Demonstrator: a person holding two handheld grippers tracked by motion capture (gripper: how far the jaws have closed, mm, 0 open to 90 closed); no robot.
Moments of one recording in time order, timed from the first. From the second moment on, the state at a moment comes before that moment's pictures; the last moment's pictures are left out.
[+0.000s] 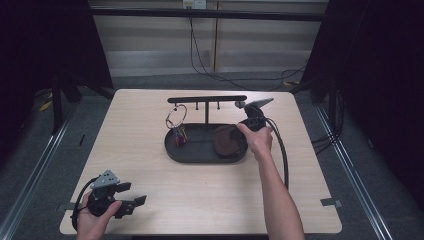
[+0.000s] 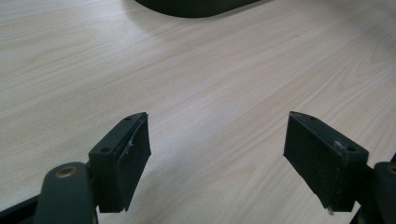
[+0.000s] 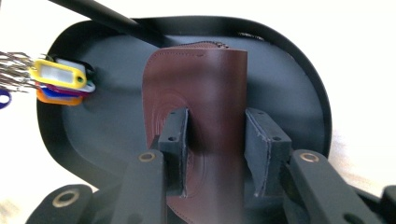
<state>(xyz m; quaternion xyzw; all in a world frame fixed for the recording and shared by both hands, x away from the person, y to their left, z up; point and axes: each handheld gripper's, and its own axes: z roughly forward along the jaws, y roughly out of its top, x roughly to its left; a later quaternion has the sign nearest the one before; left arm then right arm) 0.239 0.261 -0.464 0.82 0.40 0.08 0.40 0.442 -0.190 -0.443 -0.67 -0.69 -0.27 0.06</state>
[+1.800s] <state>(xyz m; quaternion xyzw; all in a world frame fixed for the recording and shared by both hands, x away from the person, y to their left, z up) 0.240 0.255 -0.464 0.80 0.41 0.08 0.42 0.396 -0.208 -0.428 -0.61 -0.72 -0.32 -0.03</state>
